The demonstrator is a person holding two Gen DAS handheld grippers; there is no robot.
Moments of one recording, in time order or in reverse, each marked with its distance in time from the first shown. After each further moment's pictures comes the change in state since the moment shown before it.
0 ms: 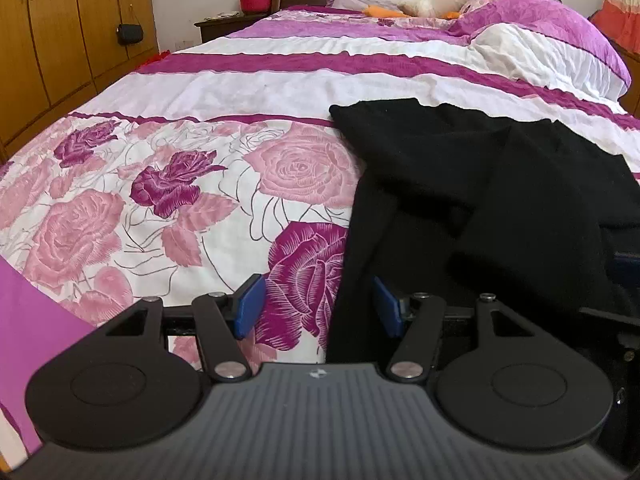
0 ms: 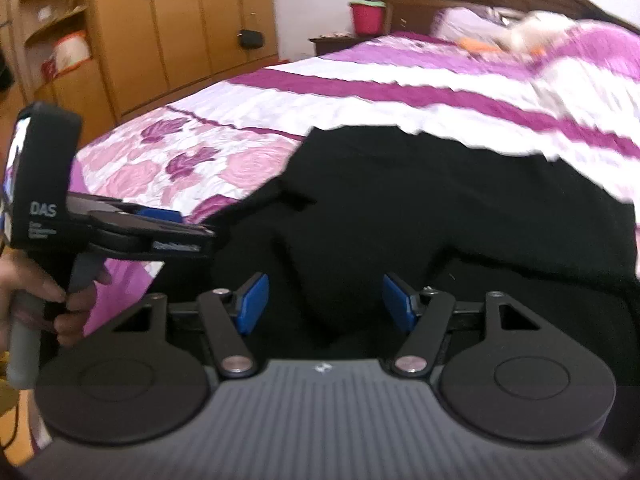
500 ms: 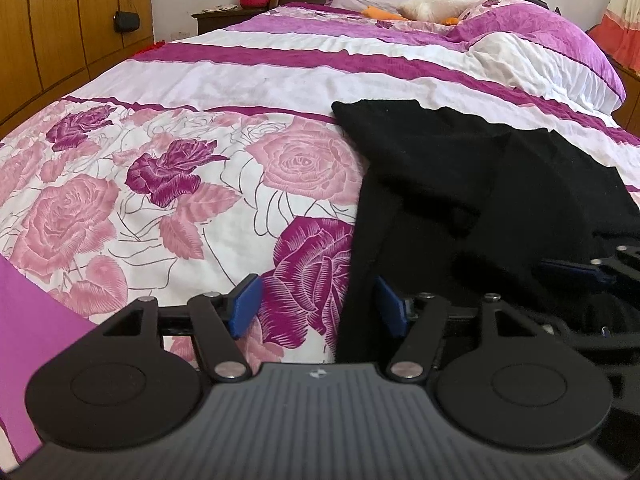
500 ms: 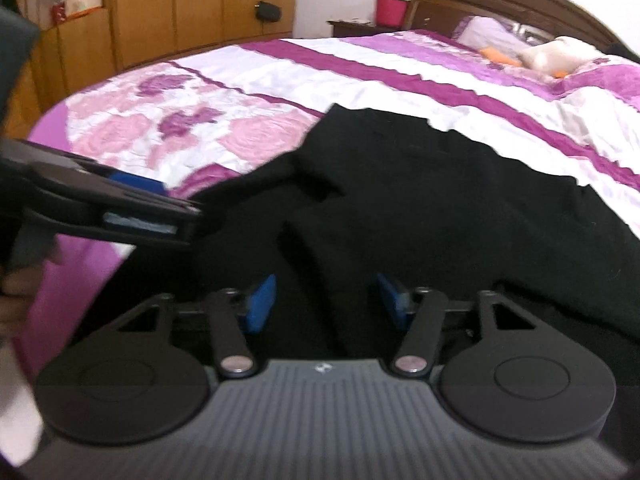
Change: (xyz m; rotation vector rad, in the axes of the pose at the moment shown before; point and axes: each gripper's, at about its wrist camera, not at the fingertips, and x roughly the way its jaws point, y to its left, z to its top) left arm 0.004 0.012 -0.002 -0.041 0.006 -0.045; right arm 0.057 0.015 -0.005 -0.118 0.052 -0.081
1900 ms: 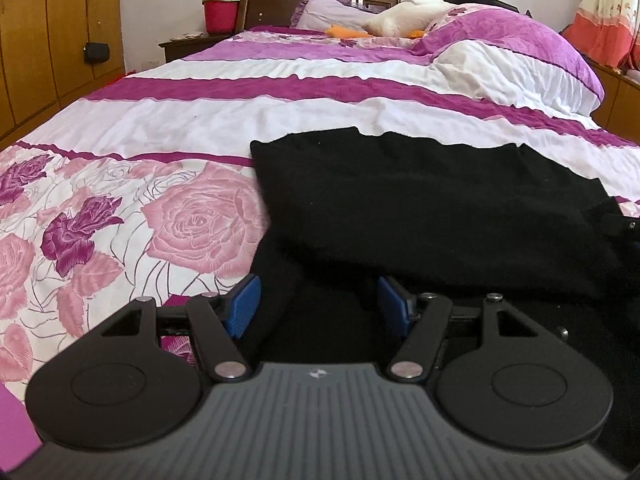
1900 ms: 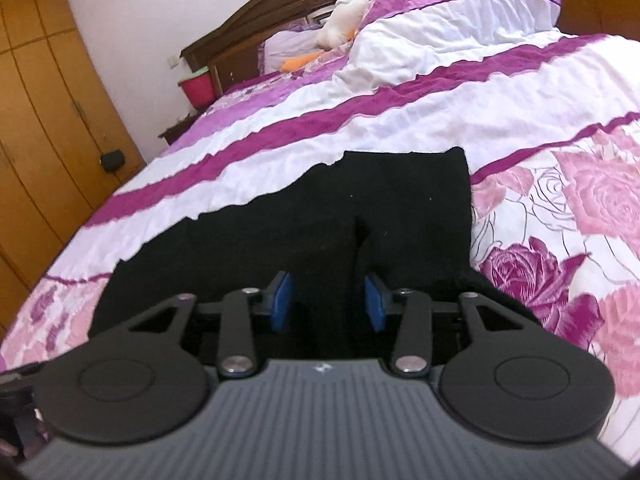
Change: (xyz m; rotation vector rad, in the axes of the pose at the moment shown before) left arm 0.038 -0.064 0.029 0.062 -0.078 -0.051; right arm -0.031 -0.209 -0.038 0.676 -0.133 -0.153
